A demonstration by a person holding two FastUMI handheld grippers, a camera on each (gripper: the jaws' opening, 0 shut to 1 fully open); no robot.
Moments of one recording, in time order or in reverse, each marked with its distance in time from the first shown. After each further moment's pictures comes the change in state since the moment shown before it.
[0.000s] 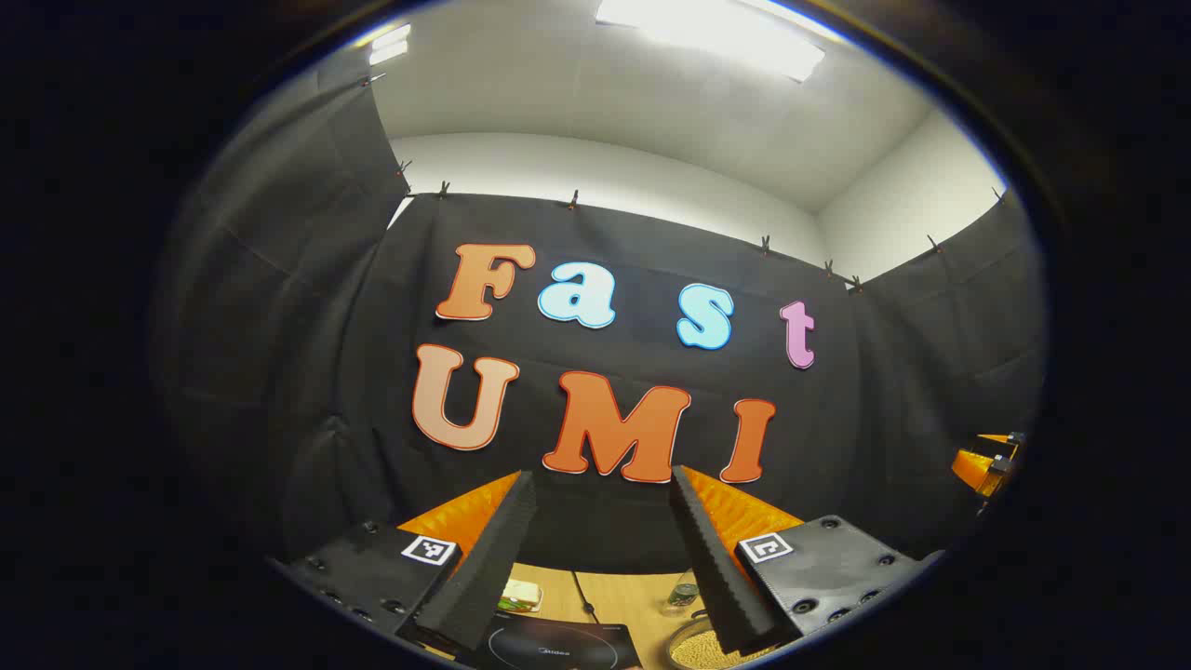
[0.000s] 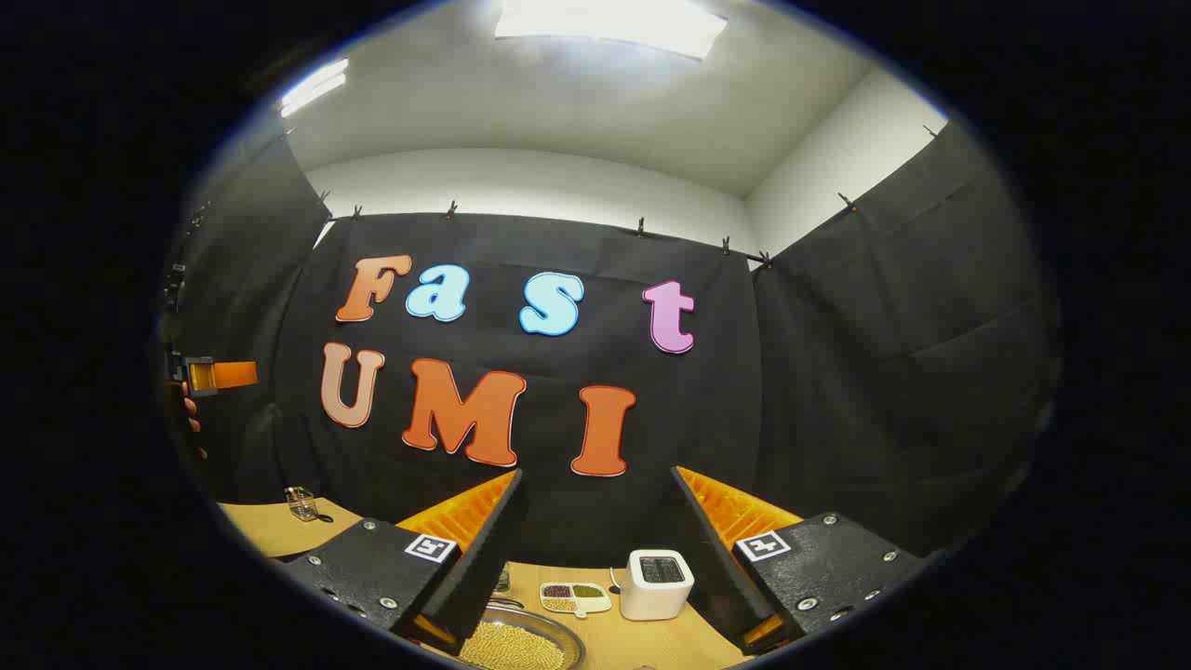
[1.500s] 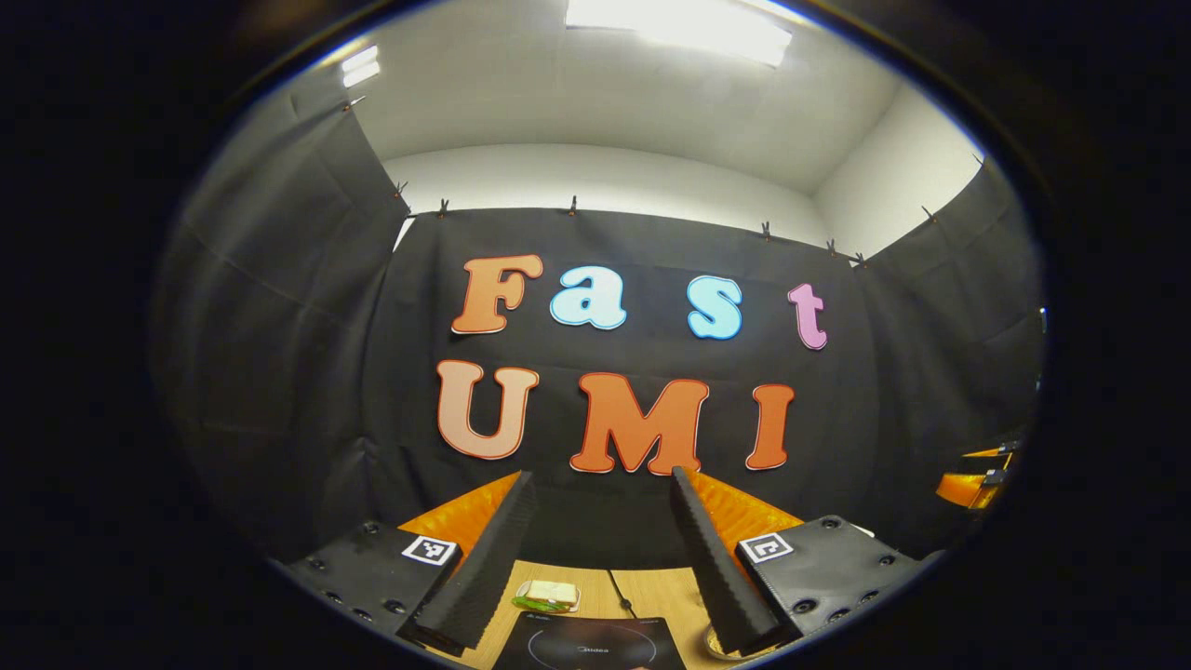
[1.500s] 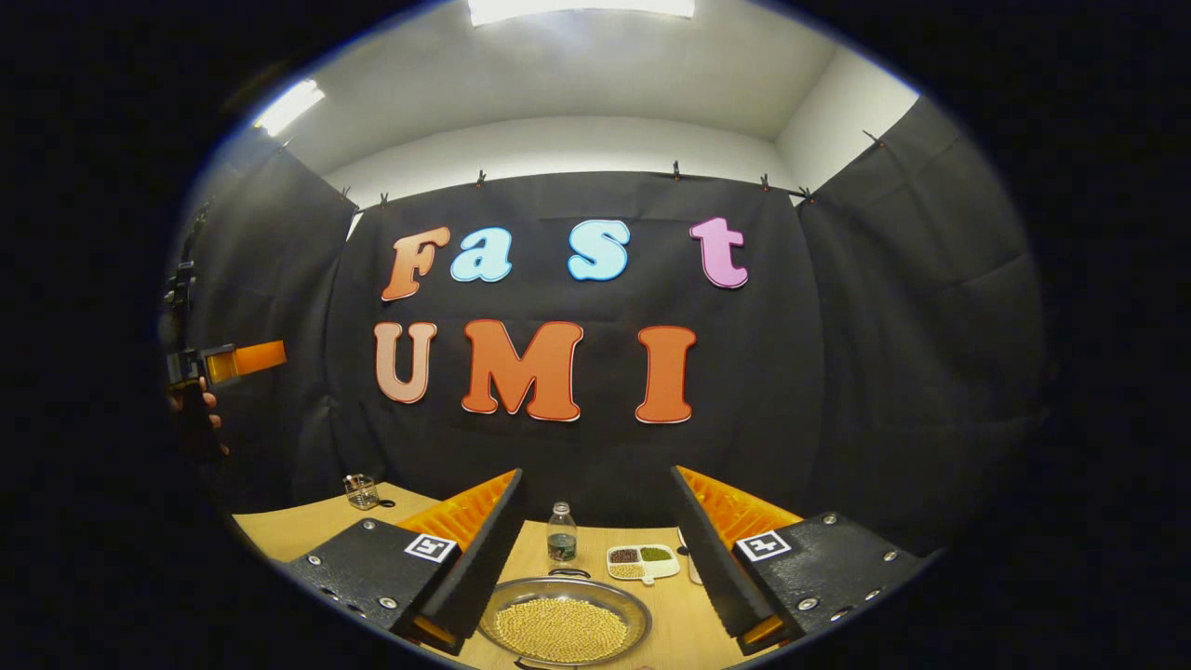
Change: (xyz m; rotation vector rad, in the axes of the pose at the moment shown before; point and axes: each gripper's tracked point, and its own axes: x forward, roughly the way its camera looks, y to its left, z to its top) left arm -0.019 0.013 -0.002 0.093 0.003 0.046; right arm -0.005 0.056 -0.073 0.096 0.180 0.187
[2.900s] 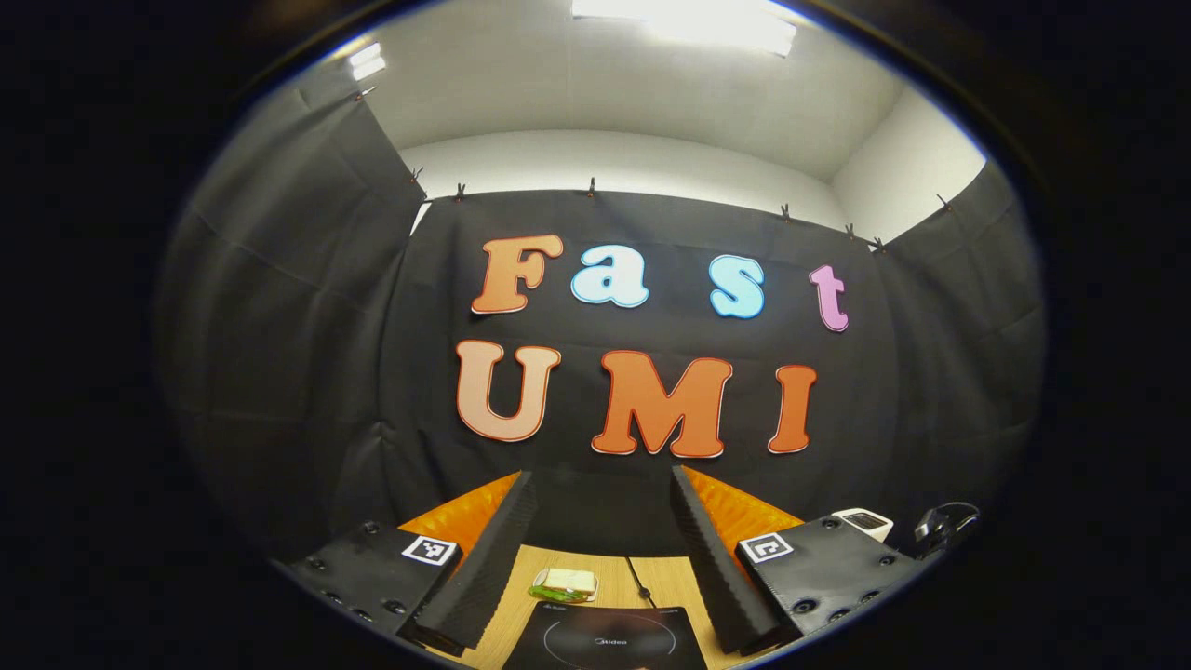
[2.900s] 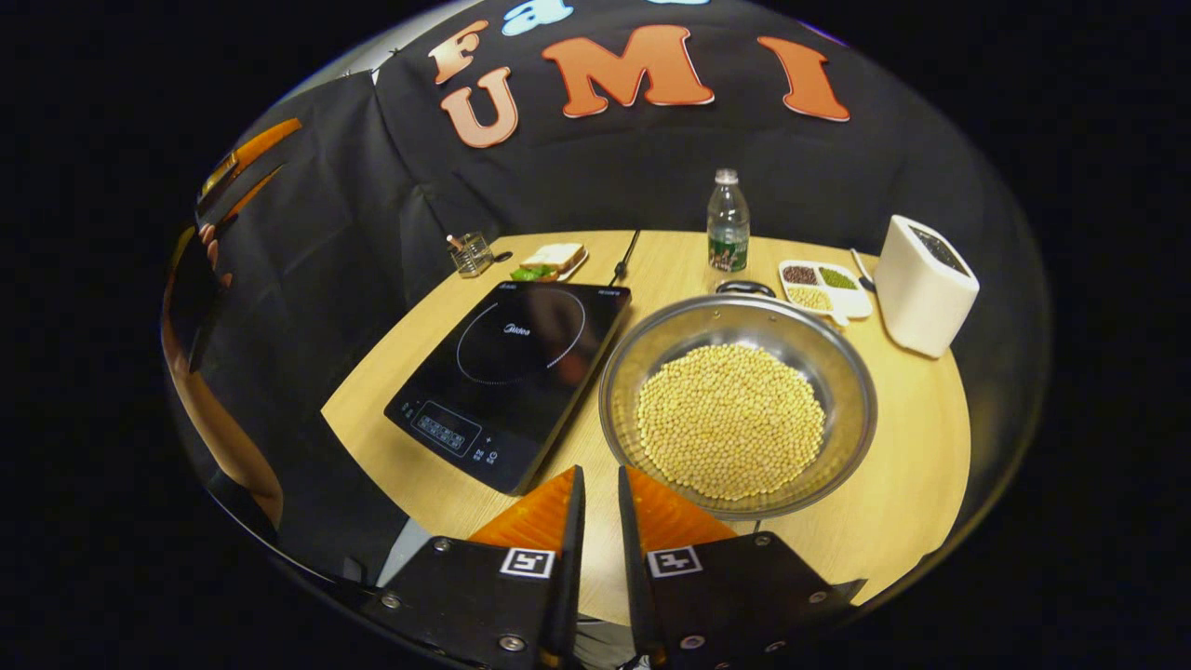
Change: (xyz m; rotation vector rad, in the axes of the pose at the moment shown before) left arm 0.006 0.028 -0.036 -0.008 0.057 0.055; right arm -0.053 0.138 -0.286 0.119 0.960 0.416
